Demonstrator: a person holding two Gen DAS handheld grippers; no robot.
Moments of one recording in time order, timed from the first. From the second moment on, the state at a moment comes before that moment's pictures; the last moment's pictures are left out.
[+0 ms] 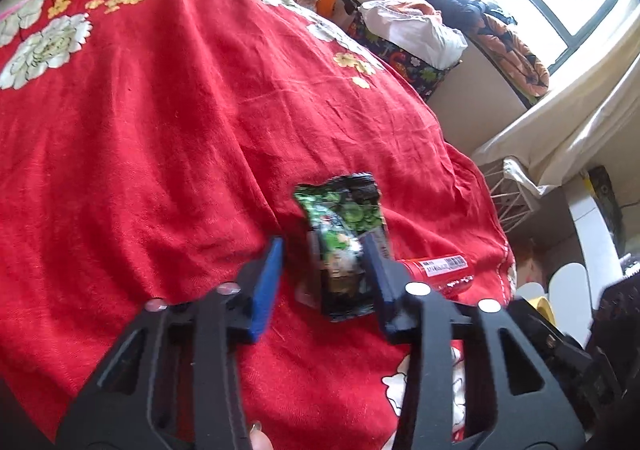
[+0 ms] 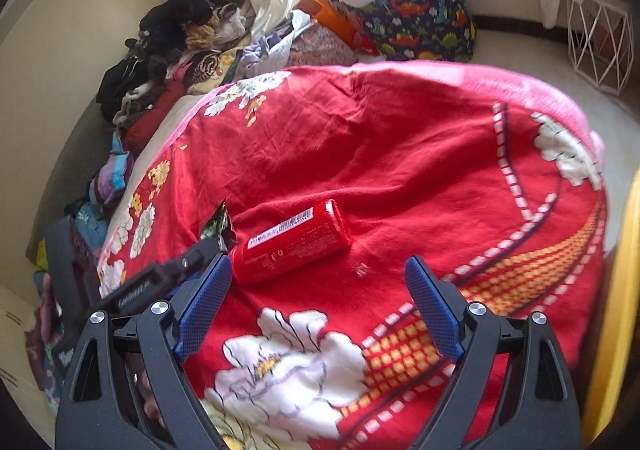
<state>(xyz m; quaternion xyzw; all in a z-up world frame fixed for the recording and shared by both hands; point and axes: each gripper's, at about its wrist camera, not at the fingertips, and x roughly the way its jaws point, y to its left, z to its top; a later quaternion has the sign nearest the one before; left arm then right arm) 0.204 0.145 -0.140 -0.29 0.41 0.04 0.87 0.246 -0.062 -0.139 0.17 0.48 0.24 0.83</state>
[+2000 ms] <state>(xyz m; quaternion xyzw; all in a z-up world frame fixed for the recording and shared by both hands) 0.179 -0.056 -0.061 -0.13 0.36 -0.18 0.91 0.158 -0.302 -0.064 0.24 0.31 0.14 0.91</state>
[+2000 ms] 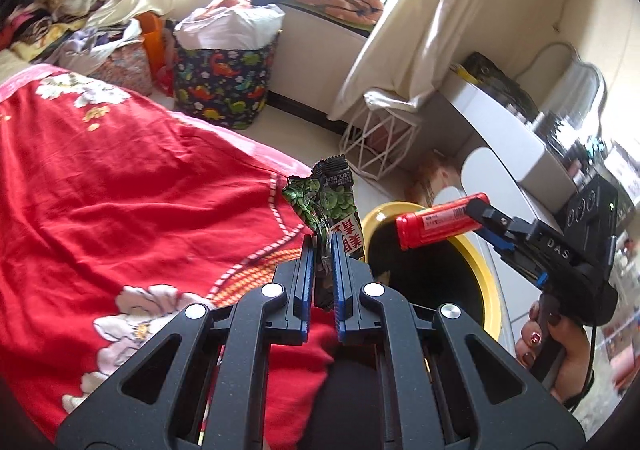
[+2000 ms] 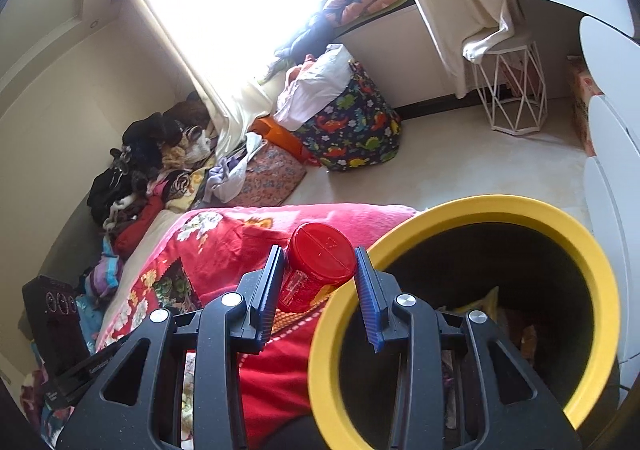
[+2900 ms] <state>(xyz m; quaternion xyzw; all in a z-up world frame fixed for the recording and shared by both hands) 0.155 -0.141 -0.067 -0.05 0.38 -0.26 0.89 0.129 -0.365 -0.065 0.23 0.29 0.06 0.93</state>
